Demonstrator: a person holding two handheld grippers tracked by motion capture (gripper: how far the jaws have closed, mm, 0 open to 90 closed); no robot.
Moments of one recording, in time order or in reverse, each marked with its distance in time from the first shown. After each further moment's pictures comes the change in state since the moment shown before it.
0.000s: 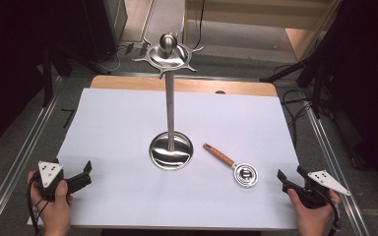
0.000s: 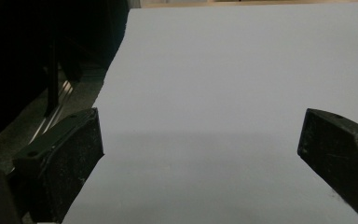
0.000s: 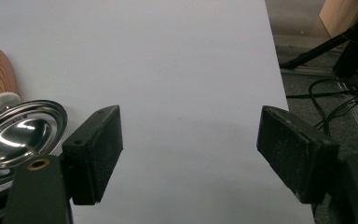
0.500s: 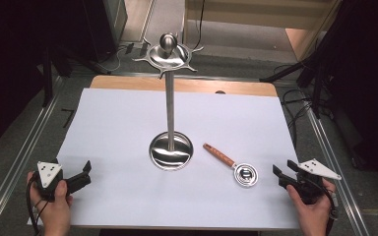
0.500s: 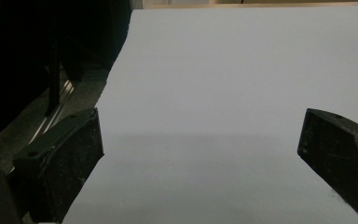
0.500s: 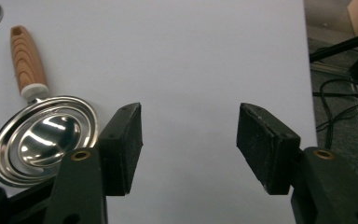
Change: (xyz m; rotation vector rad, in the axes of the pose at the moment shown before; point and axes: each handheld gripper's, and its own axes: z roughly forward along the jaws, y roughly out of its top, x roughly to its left) left arm 0.001 0.000 -0.001 -0.004 0.004 -0.012; right arm 0.019 0.032 0.007 0.125 0.047 -0.121
